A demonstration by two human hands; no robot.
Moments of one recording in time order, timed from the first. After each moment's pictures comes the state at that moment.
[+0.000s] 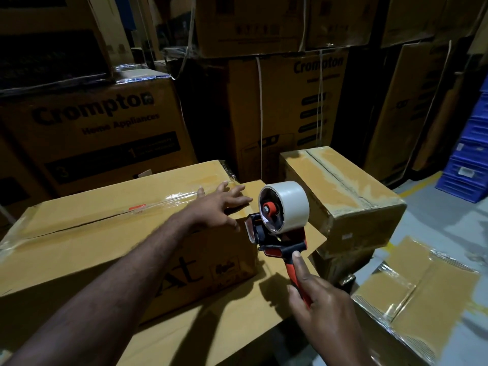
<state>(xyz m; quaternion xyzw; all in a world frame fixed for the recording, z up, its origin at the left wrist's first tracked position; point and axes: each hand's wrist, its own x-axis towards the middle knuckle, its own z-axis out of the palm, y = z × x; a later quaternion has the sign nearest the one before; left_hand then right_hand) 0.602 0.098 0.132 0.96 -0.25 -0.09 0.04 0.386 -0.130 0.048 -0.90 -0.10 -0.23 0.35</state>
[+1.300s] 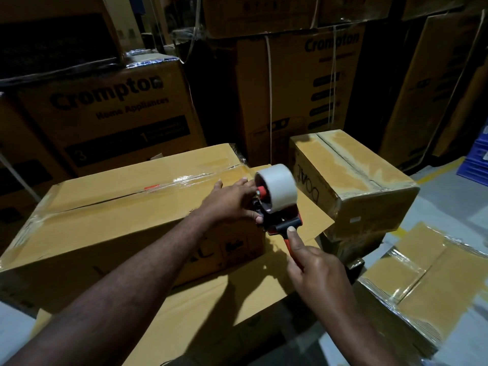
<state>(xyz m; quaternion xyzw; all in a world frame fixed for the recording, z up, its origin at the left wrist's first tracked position) 0.554 0.070 0.117 0.97 -0.21 -0.04 0.07 0.395 -0.127 0.053 -0.93 -0.09 -0.17 0.32</state>
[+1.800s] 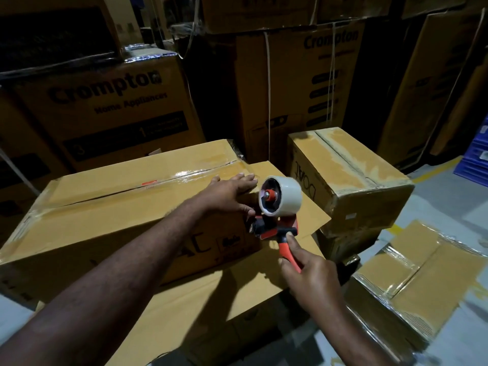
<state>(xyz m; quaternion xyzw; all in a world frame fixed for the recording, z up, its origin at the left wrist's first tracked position) 0.563 0.077 0.119 0.97 -0.23 -0.08 0.06 0.383 -0.128 0.050 -0.87 0.03 -0.05 0.48</state>
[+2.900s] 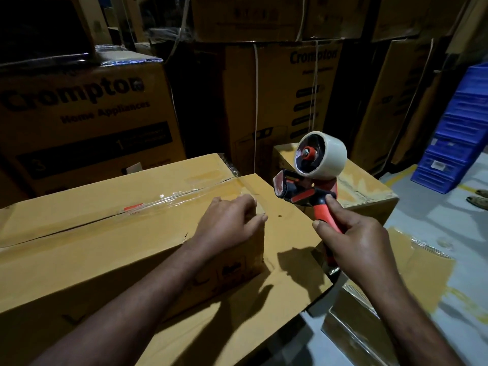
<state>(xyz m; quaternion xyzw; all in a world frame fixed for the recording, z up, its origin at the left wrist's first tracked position) 0.532 0.082 0.133 0.97 -0.20 0.06 0.12 0.438 -0.132 0.132 -0.85 0.10 -0.19 0.49</state>
